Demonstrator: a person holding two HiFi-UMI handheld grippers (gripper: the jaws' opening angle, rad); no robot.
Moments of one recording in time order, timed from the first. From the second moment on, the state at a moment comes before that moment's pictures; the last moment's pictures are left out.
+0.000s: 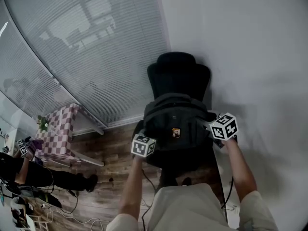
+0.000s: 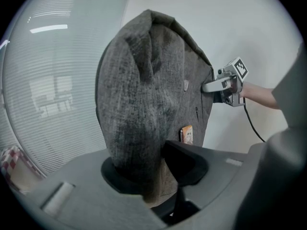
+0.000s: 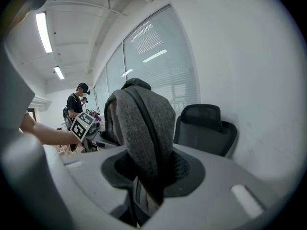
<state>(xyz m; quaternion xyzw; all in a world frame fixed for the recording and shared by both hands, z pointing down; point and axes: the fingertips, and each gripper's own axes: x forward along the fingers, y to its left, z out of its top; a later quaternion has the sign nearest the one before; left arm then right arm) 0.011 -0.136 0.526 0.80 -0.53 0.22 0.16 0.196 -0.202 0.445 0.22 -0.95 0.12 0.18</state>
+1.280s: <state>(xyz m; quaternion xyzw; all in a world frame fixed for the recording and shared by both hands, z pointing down) -0.018 -0.130 0.533 0.80 -0.53 0.23 0.16 0.167 -0.198 0.450 0.23 -0.95 0.12 0.19</state>
